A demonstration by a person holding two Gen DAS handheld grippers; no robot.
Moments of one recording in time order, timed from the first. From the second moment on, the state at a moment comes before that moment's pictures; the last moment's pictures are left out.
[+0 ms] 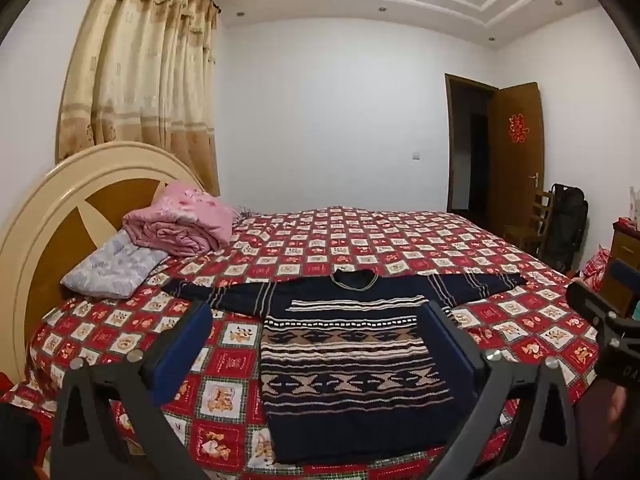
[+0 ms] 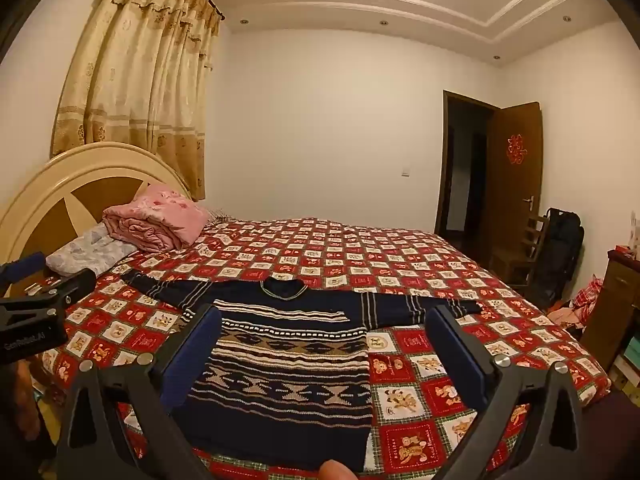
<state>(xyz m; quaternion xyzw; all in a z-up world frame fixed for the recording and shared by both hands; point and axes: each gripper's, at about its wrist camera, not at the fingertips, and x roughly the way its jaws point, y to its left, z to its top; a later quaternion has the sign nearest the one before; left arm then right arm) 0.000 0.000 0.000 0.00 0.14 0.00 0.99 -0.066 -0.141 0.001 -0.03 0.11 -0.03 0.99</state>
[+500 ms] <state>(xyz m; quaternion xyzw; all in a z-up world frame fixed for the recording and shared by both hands) 0.006 -0.002 -0.018 0.00 0.16 0.01 0.99 -0.061 -0.144 -0.006 -0.02 0.12 -0.03 0.99</state>
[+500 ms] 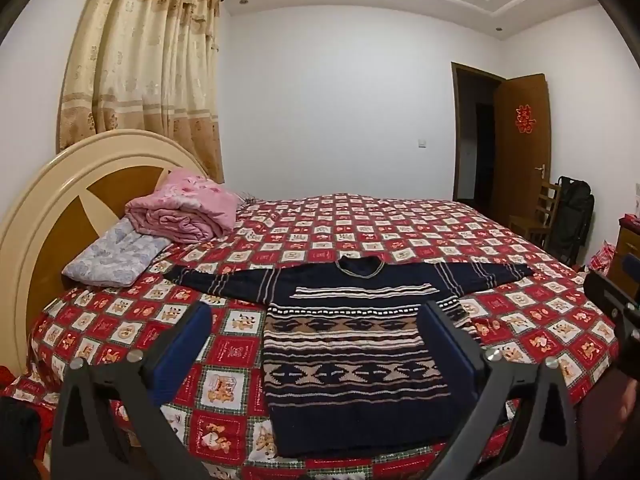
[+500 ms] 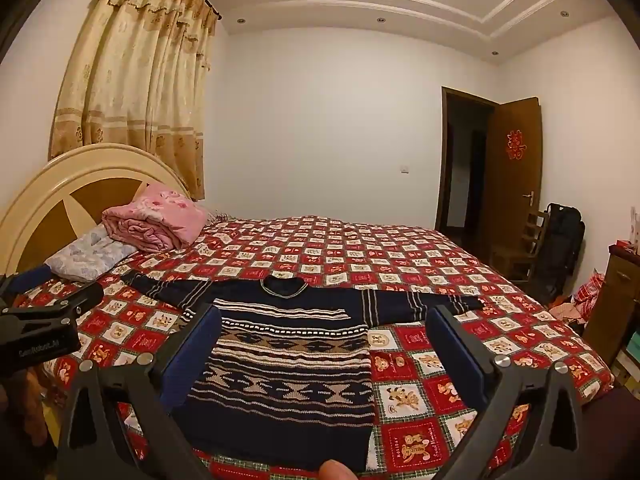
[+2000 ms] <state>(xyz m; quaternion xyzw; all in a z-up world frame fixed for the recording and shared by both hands) 0.009 0.008 -0.013 -0.01 0.16 0.02 0.99 -0.049 -0.138 -0.020 -0.03 0.14 -0.03 0.99</state>
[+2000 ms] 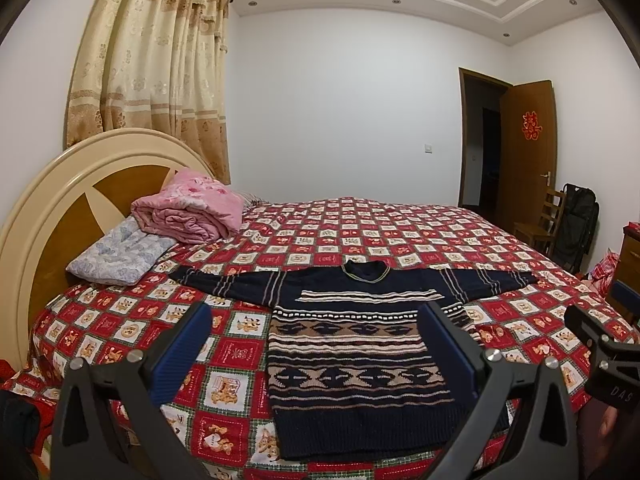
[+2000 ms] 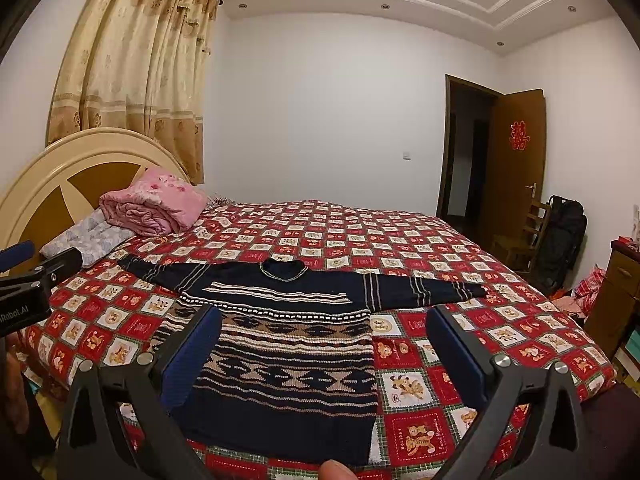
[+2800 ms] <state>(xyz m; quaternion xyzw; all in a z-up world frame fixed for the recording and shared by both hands) 0.010 0.011 -0.012 -0.01 0.16 0.02 0.99 -0.049 -0.135 -0.023 -0.03 0.15 -0.03 0.99</state>
